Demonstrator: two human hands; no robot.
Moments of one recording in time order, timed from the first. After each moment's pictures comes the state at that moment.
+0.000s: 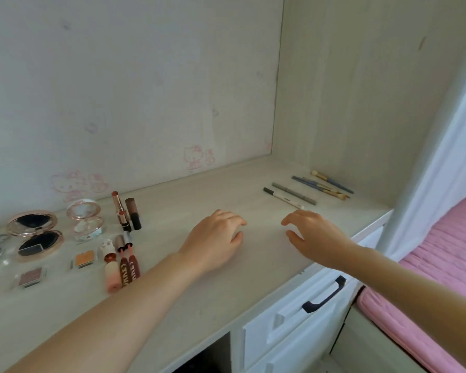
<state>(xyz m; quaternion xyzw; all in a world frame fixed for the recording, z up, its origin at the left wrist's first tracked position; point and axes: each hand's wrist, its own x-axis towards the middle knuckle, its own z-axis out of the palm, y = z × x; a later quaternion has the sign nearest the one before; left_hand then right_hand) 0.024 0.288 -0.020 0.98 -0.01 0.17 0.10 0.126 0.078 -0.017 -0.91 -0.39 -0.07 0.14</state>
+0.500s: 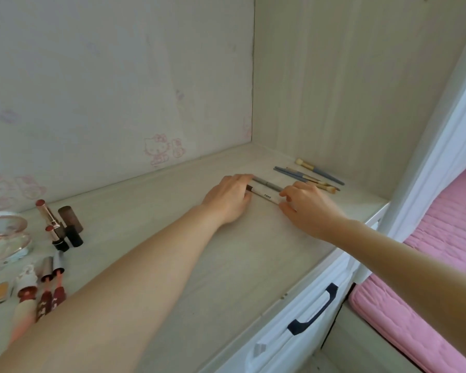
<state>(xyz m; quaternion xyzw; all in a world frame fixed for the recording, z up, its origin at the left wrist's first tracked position) 0.185 0.274 -0.027 0.98 0.00 0.11 0.14 0.224 0.077 -0.030 -0.93 -0.33 -0.10 0.13</state>
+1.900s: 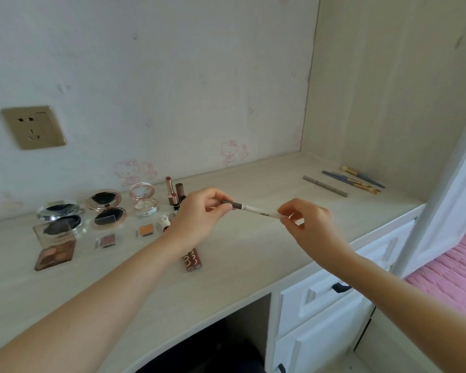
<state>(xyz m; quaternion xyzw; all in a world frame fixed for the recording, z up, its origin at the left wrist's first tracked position) -0.082 0.330 0.021 0.85 0.10 0.26 0.44 0.033 0.130 -0.009 -0.83 -0.39 -0.13 0.38</state>
